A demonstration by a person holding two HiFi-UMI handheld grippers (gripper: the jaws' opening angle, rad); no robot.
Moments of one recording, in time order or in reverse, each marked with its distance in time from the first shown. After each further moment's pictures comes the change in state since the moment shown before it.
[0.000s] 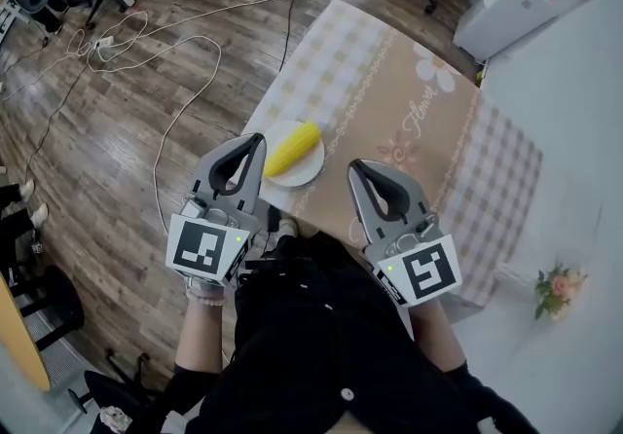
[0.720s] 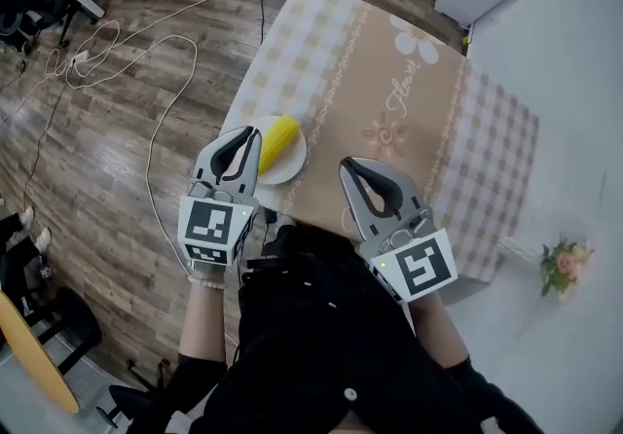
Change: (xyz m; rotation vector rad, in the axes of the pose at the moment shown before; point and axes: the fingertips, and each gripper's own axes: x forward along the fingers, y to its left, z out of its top) left arm 0.060 -0.016 -0.065 0.036 0.166 -0.101; right arm -0.009 -0.024 -0.029 0.035 0.072 -0.066
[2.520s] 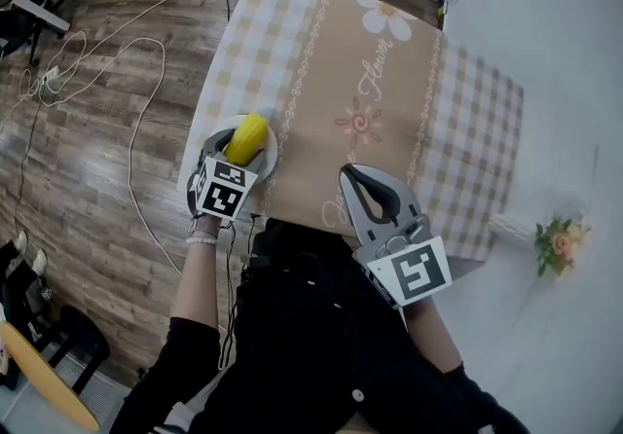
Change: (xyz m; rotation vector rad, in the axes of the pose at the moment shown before) left arm 0.087 -0.045 -0.187 0.053 0.552 -0.232; right arm -0.031 -0.033 -0.043 0.077 0.116 -0.132
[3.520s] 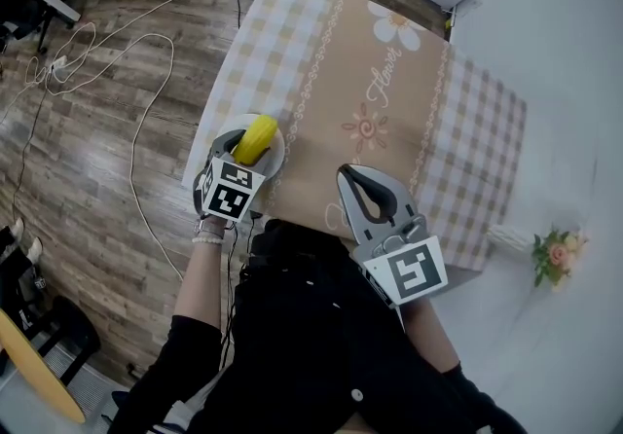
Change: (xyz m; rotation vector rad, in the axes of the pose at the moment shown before) left arm -0.011 -0.001 0.008 -0.021 -0.056 0.022; right arm 0.009 0.011 0.001 -0.030 0.004 0.030
